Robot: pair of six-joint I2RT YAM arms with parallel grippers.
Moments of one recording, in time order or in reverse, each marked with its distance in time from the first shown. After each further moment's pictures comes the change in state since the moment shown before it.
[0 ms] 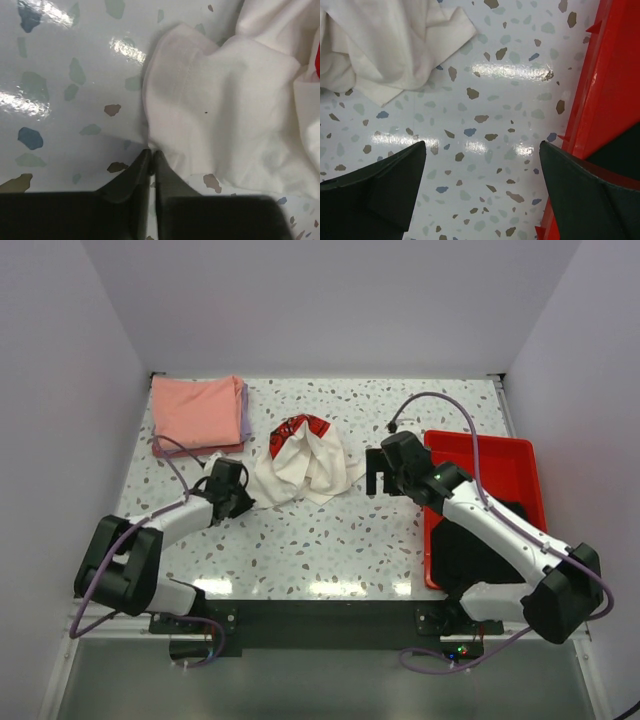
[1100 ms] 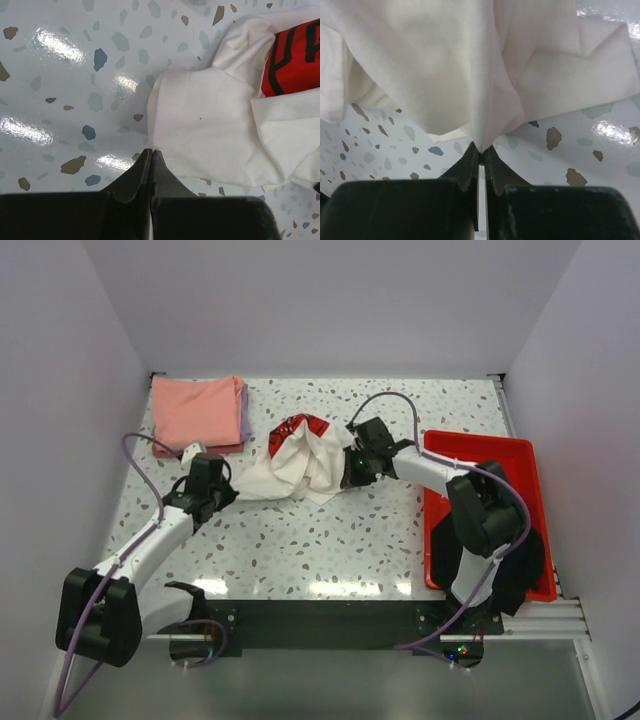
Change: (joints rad) left arm 0.058 -0.255 0.039 -0.161 -0.076 0.053; right arm -0.117 0.578 0.143 0.316 -0.569 -0.034
